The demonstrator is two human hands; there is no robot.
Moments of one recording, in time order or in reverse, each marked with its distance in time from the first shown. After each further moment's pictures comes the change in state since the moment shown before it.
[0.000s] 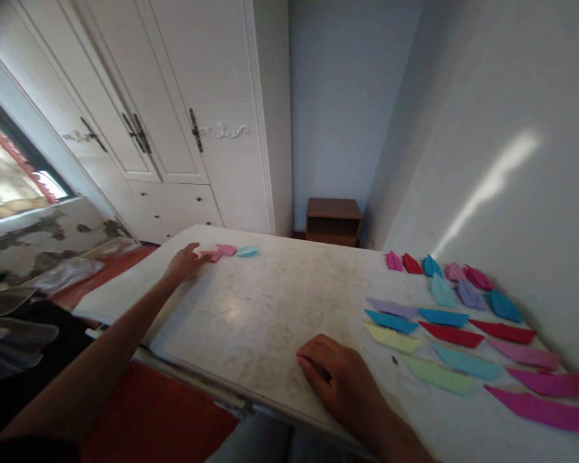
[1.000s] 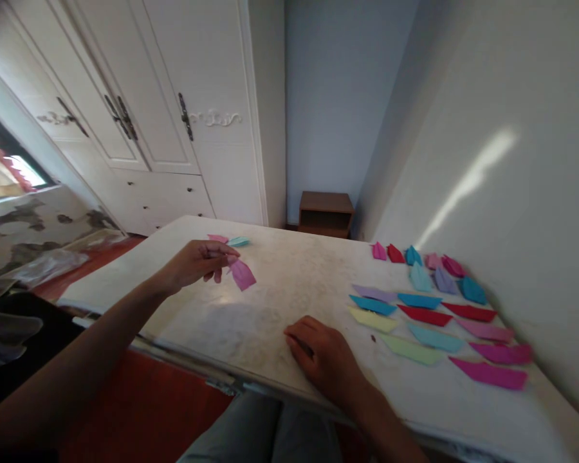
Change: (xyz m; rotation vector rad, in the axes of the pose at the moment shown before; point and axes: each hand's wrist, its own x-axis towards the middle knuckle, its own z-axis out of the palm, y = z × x) left_hand -0.097 0.096 -0.039 -0.706 -0.519 0.376; right_hand -0.002 0.003 0.001 -0.028 0.047 -0.007
